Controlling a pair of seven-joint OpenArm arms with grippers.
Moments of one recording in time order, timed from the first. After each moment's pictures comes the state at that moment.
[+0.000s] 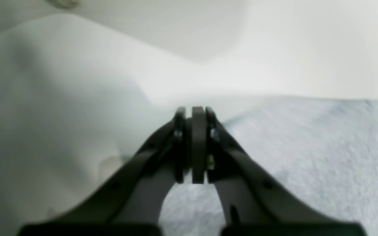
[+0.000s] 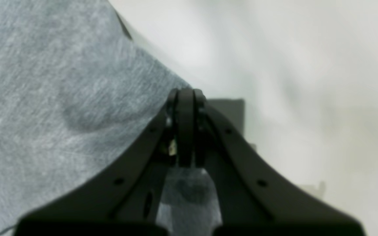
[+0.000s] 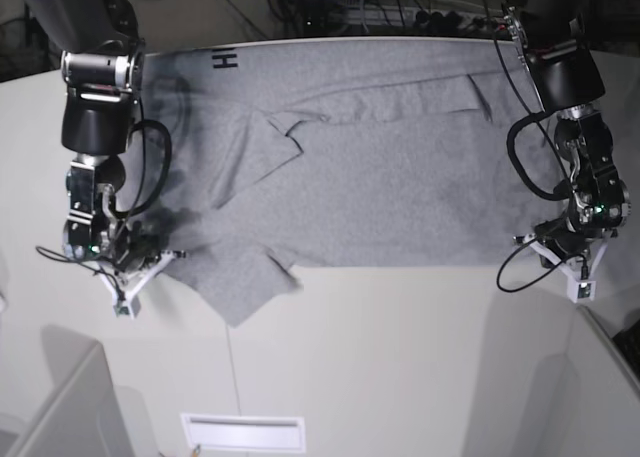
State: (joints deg) left arm -11.4 -20.7 -21.2 78.3 -14.1 -16.6 51.8; right arm 24.0 12.6 6.7 57.2 10.9 15.9 -49.6
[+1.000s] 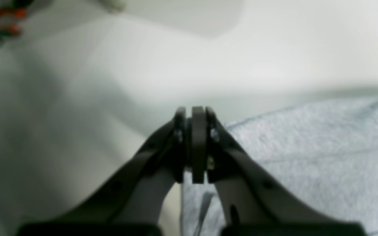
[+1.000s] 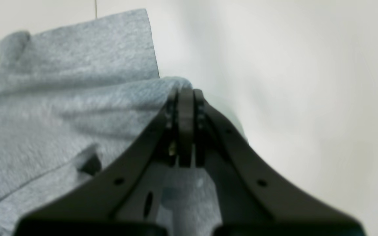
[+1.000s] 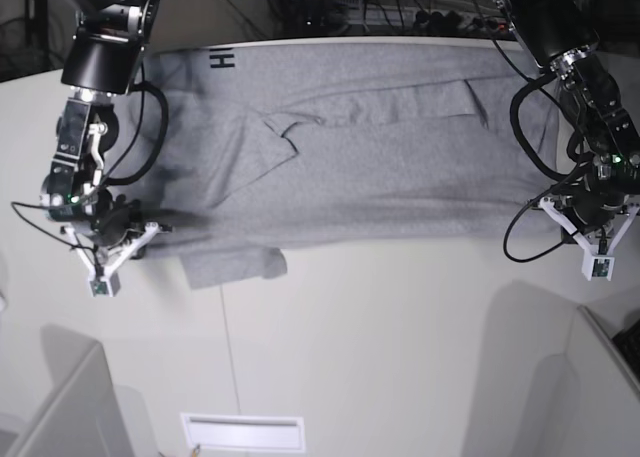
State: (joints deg) left arm -3.0 -16.3 -30.5 106.2 -14.0 -25.3 71.1; right arm 9.5 10.6 13.8 86.6 11.4 16.1 -58.7
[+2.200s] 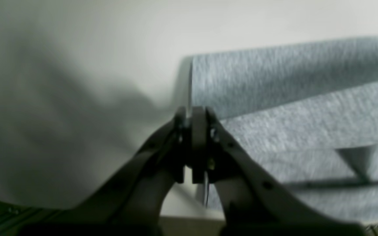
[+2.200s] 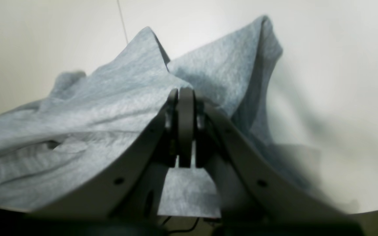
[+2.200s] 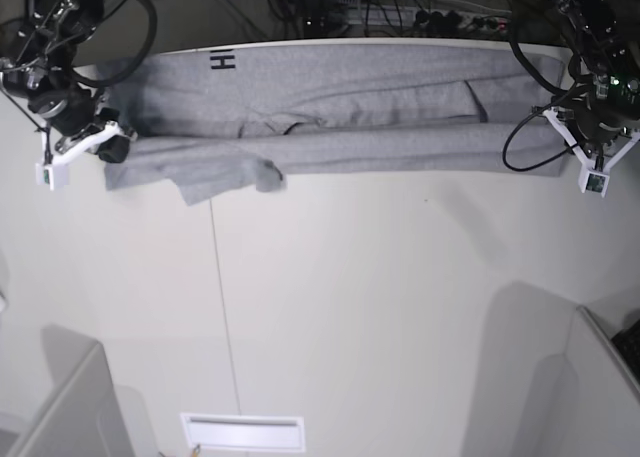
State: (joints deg) left arm 15.7 -15.4 -37.2 113.7 -14.4 -34.4 73.8; right arm -15.0 5.1 36.9 111.2 38.8 16.3 -73.0
